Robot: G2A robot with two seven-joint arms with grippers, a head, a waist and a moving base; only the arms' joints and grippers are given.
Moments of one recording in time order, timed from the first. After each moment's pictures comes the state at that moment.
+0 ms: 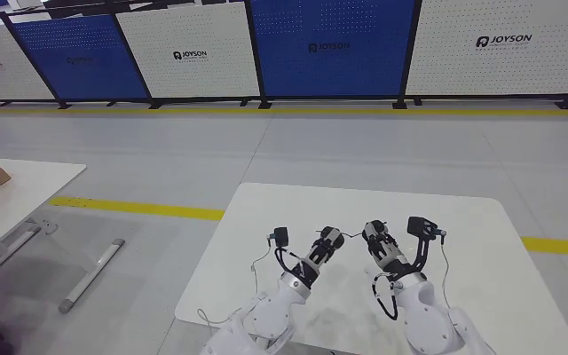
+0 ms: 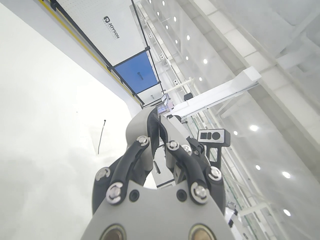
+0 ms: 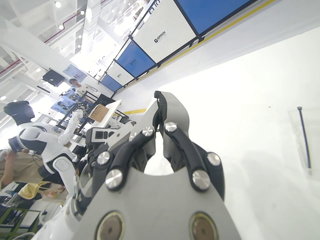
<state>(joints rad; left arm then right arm) 1.41 -1.31 -1.00 -1.60 -0.03 -0.22 0.12 -1.39 -1.31 1.10 -1.80 -0.56 0.18 0.19</state>
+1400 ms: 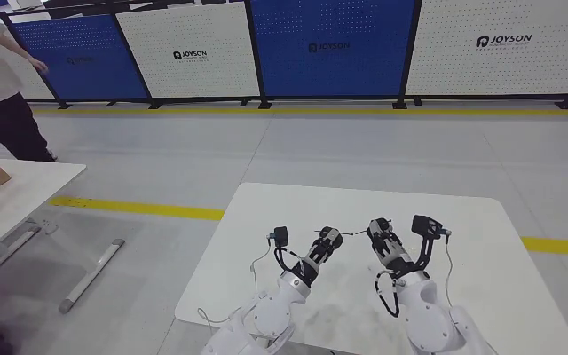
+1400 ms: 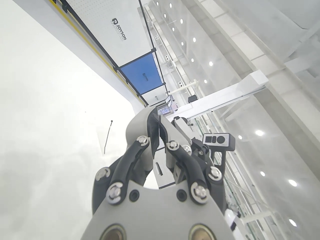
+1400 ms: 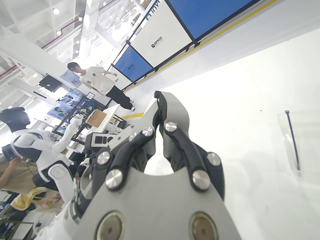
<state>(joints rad) 1.41 -1.31 -1.00 -1.59 0.00 -0.20 0.12 -1.39 -1.32 1.12 -1.79 -0.58 0.19 0.18</state>
